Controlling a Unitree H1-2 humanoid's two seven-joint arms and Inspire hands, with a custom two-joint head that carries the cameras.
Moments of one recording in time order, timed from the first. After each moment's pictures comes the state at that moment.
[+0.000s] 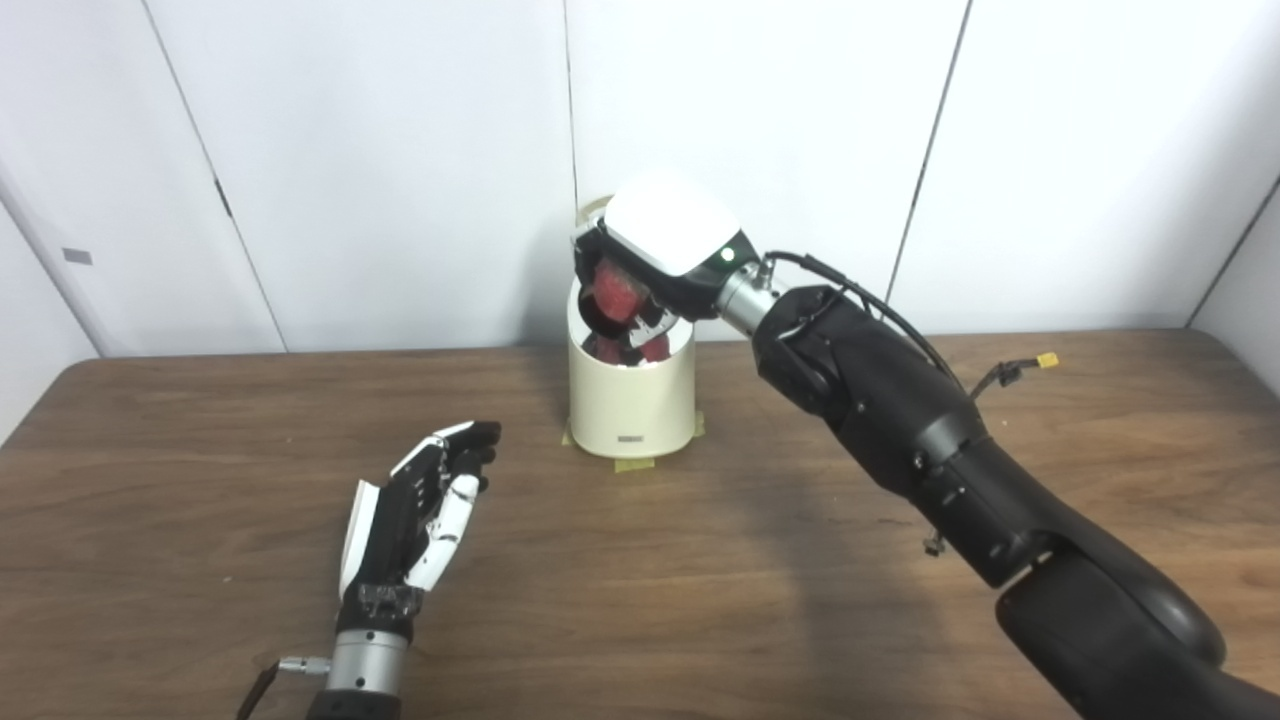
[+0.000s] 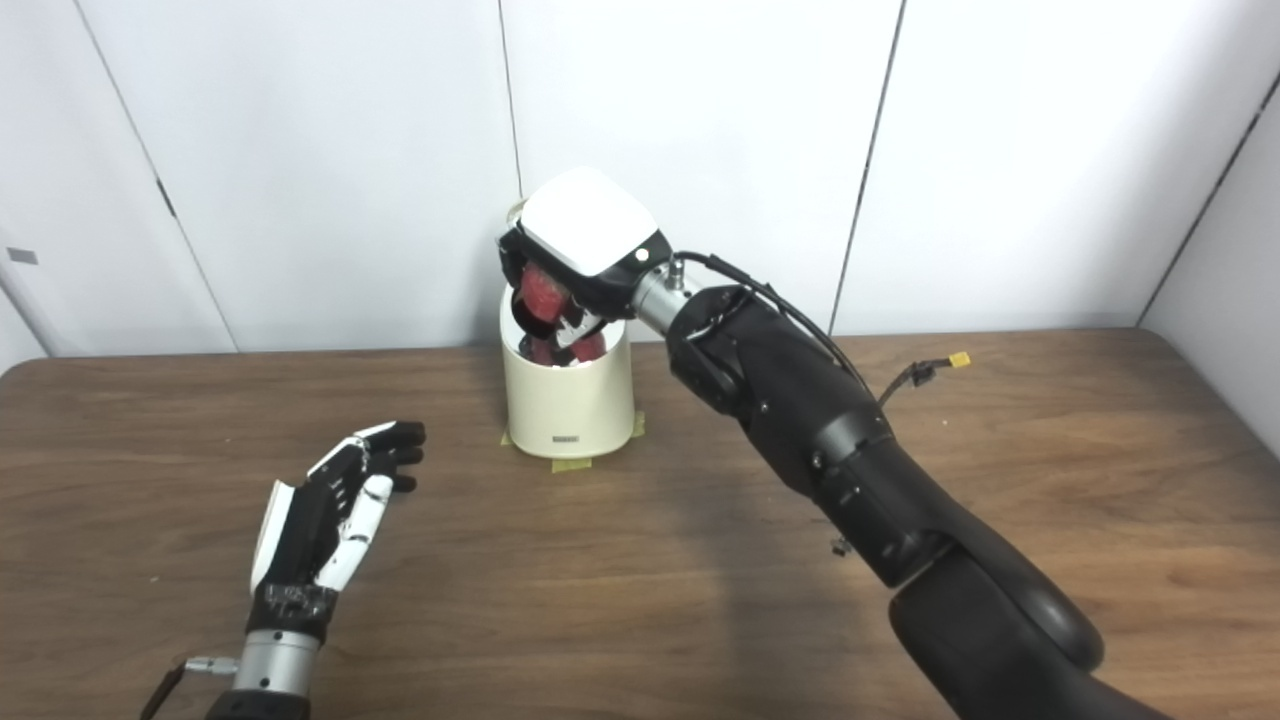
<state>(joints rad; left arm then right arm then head) -0.07 0.08 -0.03 -0.04 0.20 -0.17 0.04 -0.95 -0.23 0.50 0.49 -1.08 -0.19 -0.09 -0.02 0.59</state>
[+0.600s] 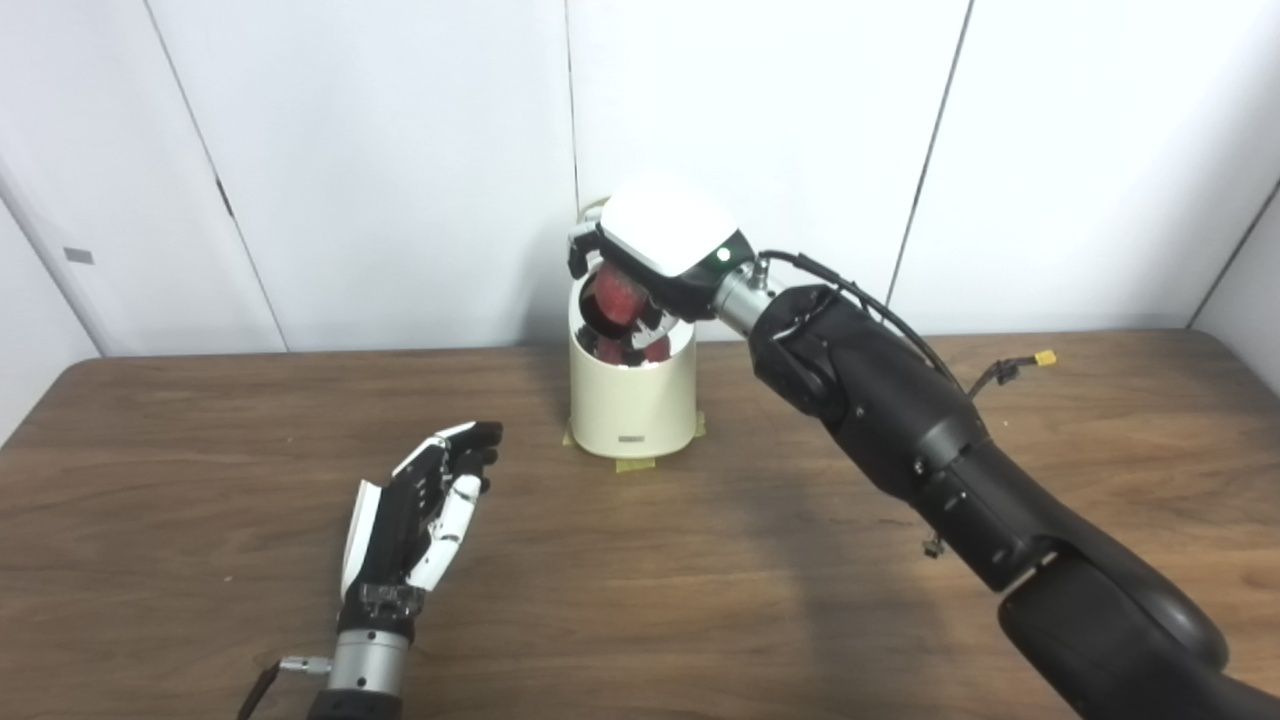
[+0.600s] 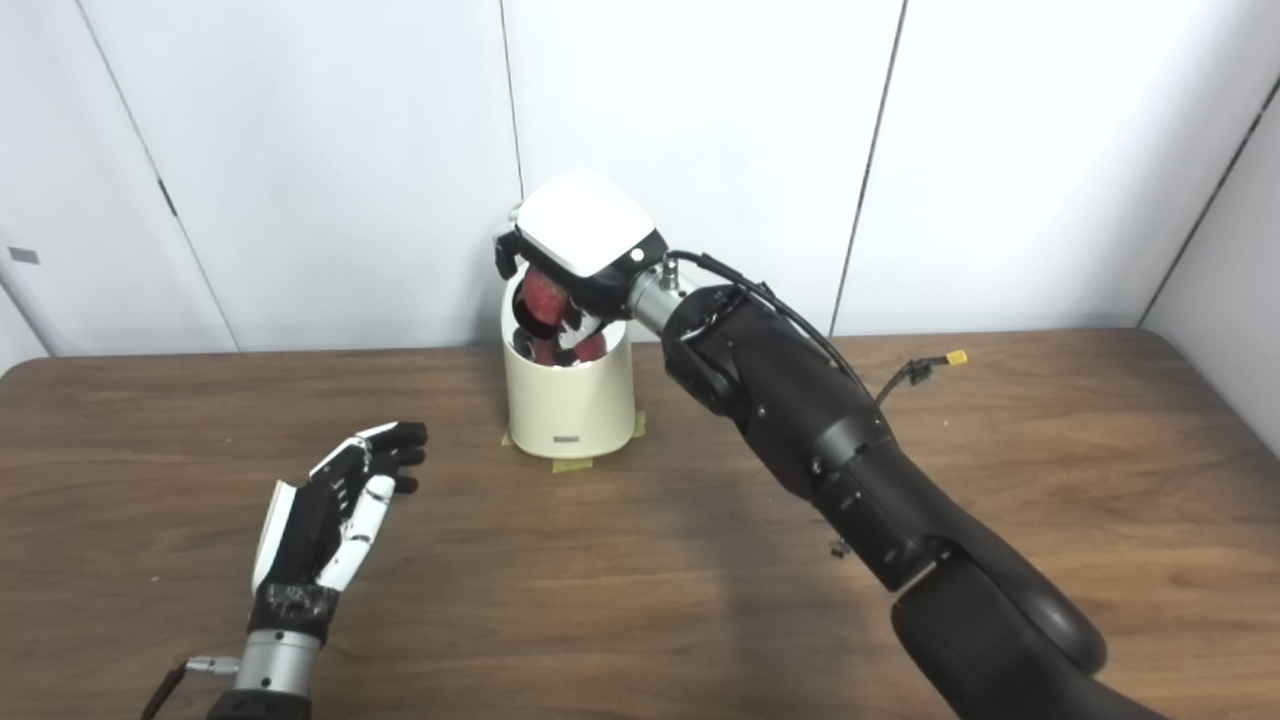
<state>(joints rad) -0.07 0.08 -0.03 -0.04 0.20 -0.17 0.04 -0.94 -0.23 0.51 0.46 -1.10 -0.16 -0.08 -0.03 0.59</state>
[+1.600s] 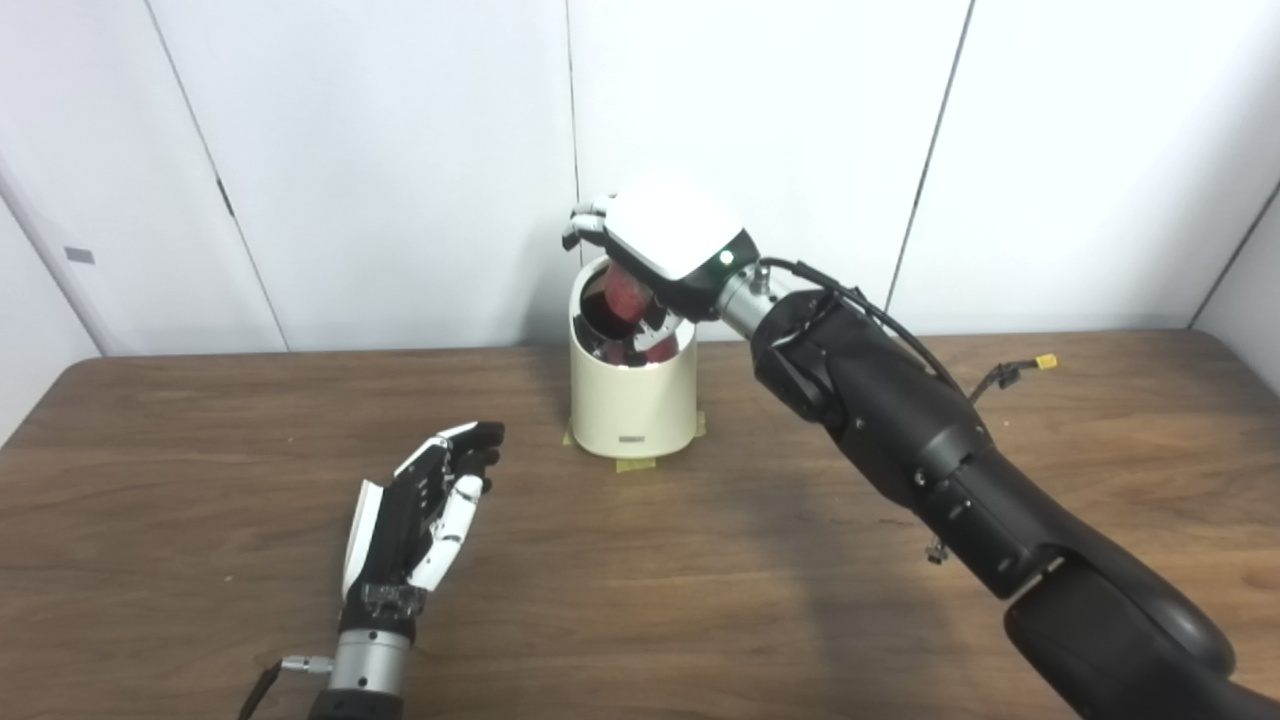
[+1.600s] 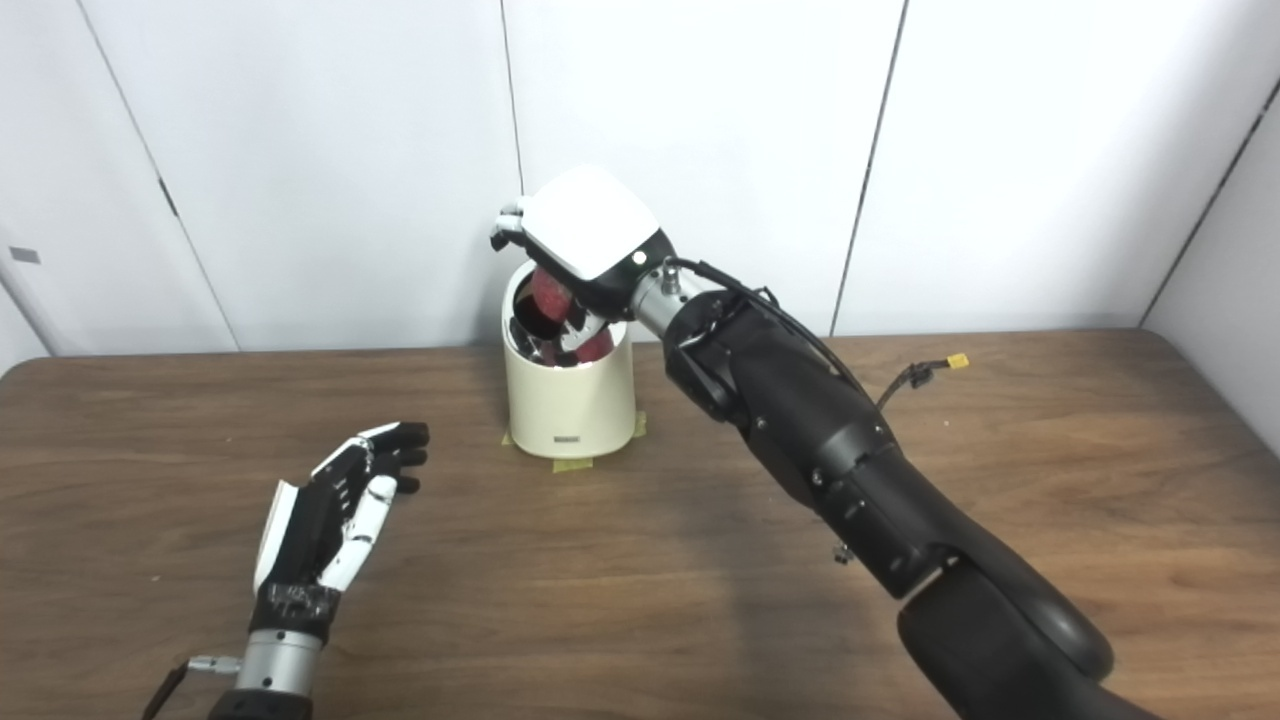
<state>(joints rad) -0.07 0.08 -0.03 -0.04 0.20 -0.17 0.04 -0.92 -0.24 0.53 0.42 -1.17 -0.10 -0.08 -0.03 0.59</state>
